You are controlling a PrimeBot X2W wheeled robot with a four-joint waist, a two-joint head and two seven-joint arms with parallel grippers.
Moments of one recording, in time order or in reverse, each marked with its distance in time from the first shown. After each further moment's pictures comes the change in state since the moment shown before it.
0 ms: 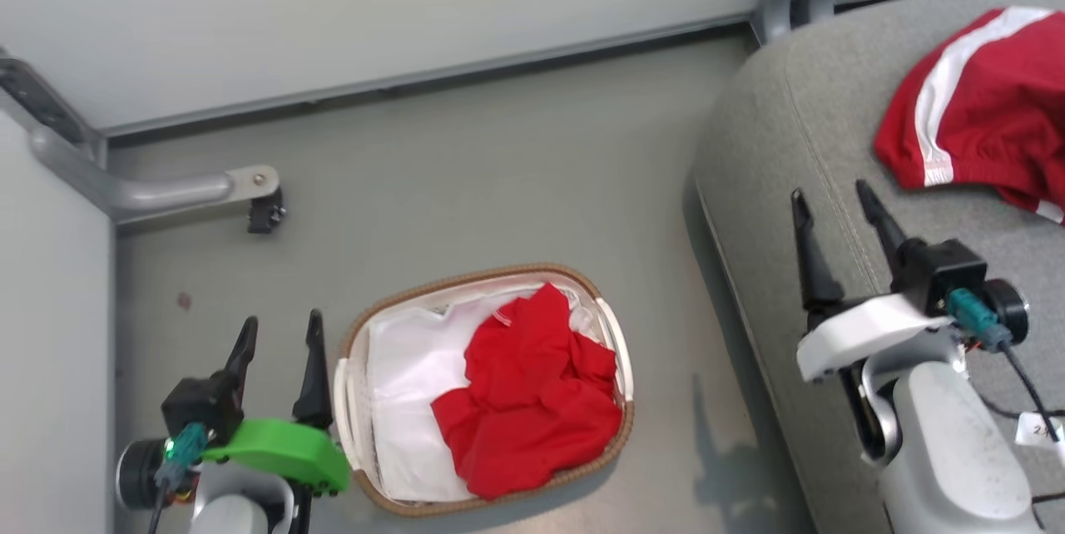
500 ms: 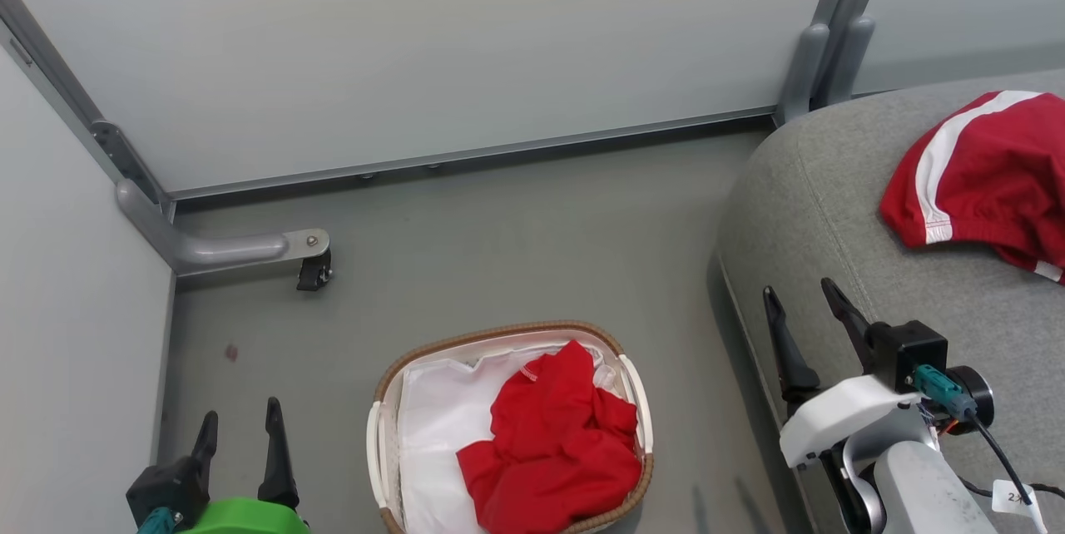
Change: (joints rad) left arm 0.145 -0.007 0.109 0.004 0.002 0.005 0.000; right arm 0.127 0.005 0.066 0.051 0.055 0.000 0.000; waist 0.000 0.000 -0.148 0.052
